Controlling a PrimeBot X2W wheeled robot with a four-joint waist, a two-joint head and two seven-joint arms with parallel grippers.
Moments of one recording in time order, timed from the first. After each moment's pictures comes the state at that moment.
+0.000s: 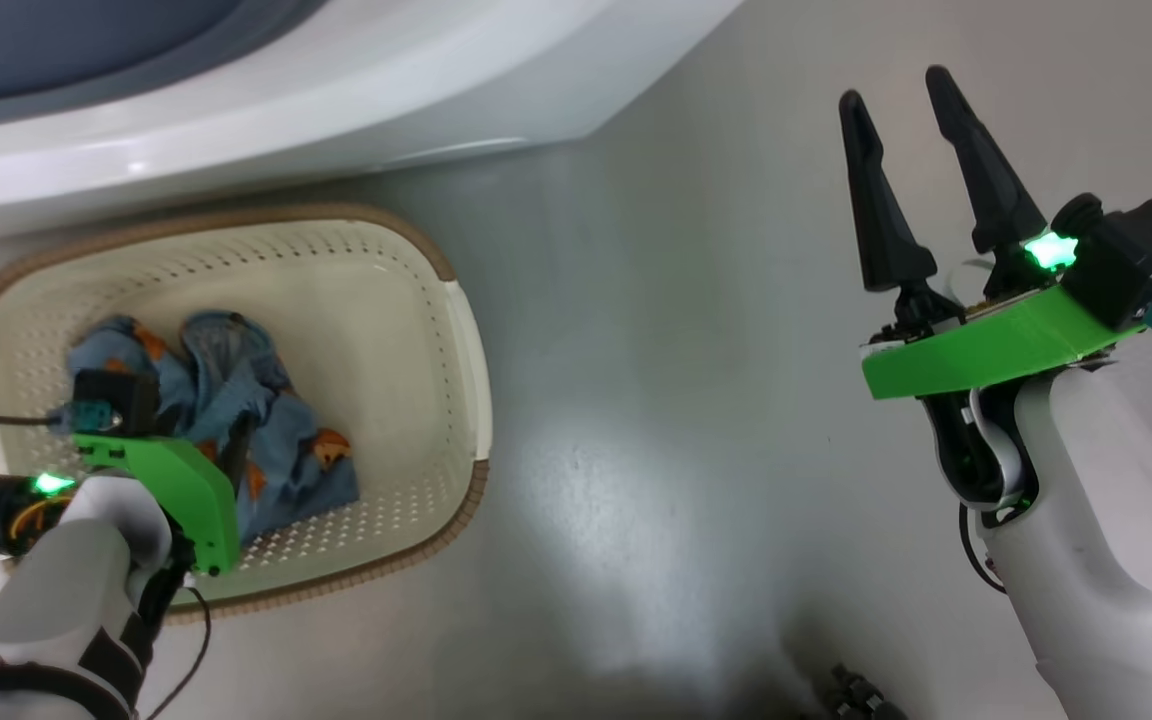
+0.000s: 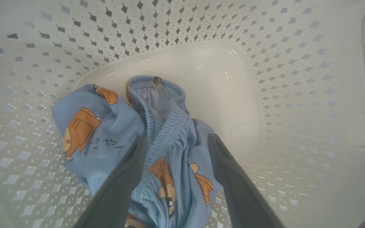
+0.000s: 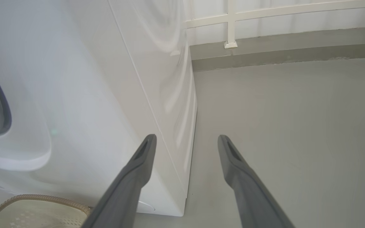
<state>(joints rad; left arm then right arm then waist) -0.84 0.29 -0.54 1.23 -0.54 -0.13 -0.07 -0.59 -0.14 0.22 0.23 0.40 0.13 -0.25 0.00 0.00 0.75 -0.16</state>
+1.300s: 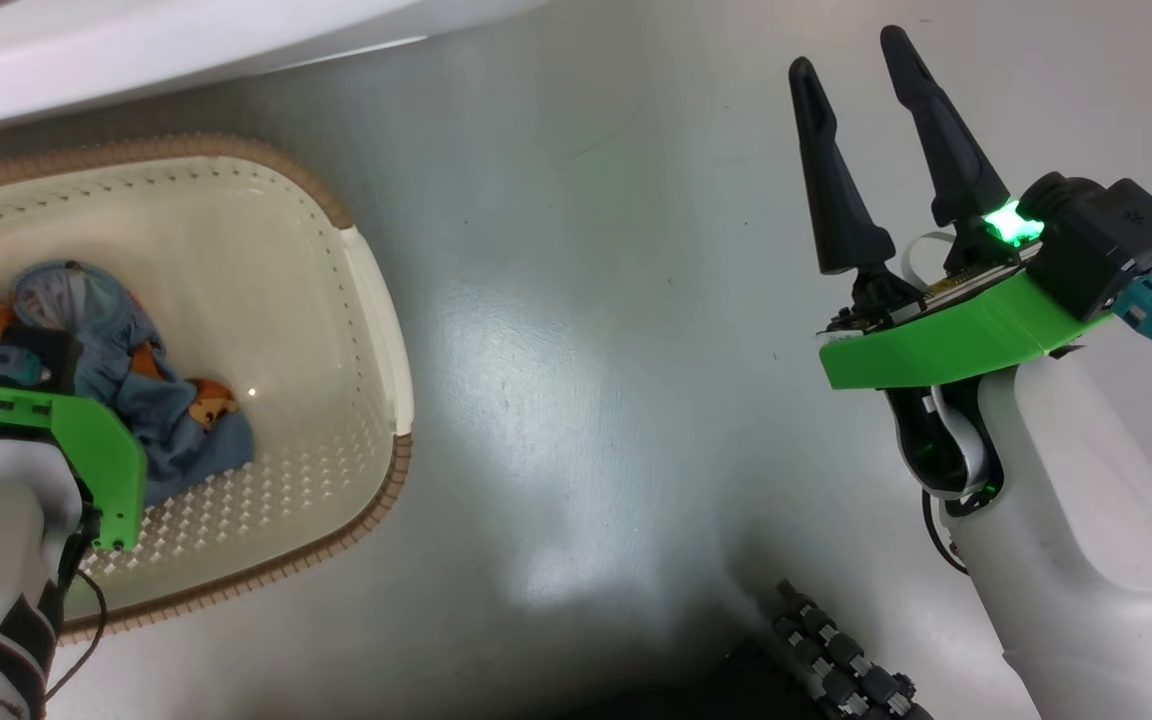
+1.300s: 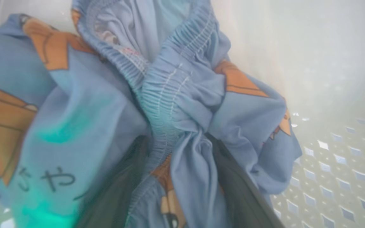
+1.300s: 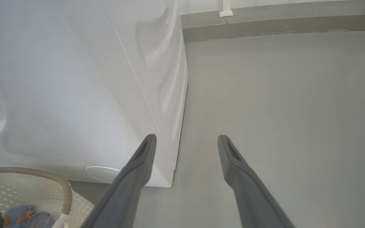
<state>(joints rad) -0.94 0.39 -0.65 1.29 -0.48 0.00 0.11 -0.63 -0.09 0.25 0.19 0.37 0.13 -0.25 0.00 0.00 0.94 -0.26</state>
